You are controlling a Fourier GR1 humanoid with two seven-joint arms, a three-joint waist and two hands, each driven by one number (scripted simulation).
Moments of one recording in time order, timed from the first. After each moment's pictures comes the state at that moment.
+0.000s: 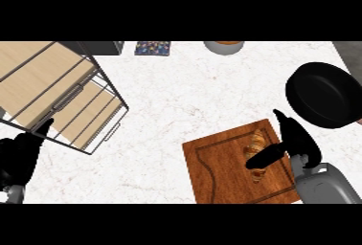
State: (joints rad) left arm 0.02 0.56 -0.14 -1.52 0.19 0.26 0.09; right arm -0.26 -0.37 0.34 -1.62 0.37 0.04 1.17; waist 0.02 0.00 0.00
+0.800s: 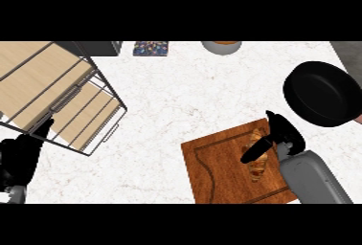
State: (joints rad) left arm 0.02 0.53 -0.11 -1.52 0.15 0.24 0.10; right arm -0.34 -0.29 0.30 -1.39 0.40 0.11 1.14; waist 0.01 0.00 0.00
